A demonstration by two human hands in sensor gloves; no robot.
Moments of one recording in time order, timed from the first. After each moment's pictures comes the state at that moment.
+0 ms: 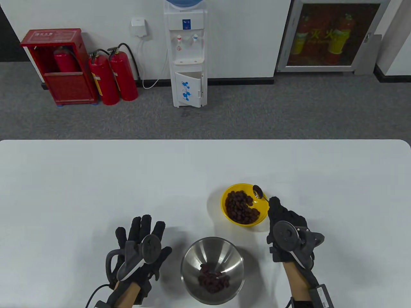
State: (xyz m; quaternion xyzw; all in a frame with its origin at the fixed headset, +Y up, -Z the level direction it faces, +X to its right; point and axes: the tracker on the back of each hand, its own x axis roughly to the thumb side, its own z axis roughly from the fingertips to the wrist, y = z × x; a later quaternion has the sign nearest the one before) left_hand -0.204 -0.761 -0.279 -0.05 -0.01 0.03 1.00; right_hand 0.197 -0.710 -0.310 -0.04 -0.29 0.95 0.11
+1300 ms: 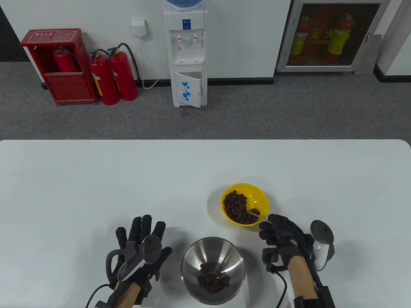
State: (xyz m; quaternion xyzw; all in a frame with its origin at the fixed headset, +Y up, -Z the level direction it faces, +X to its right) left_hand -0.203 -0.761 -0.280 -0.05 -0.01 0.03 1.00; right_hand 0.245 -0.792 -0.320 -0.22 0.05 0.69 0.68
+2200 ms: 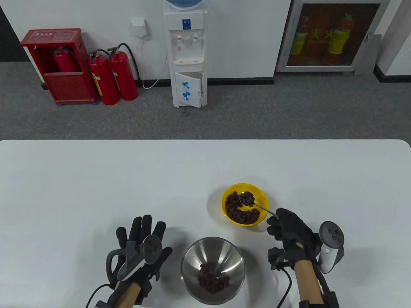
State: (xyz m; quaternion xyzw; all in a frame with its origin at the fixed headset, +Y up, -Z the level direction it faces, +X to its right) left_hand -0.203 -0.761 -0.280 -0.05 -0.01 0.03 1.00; right_hand 0.254 -0.762 -0.312 -0.16 -0.04 0.73 0.66
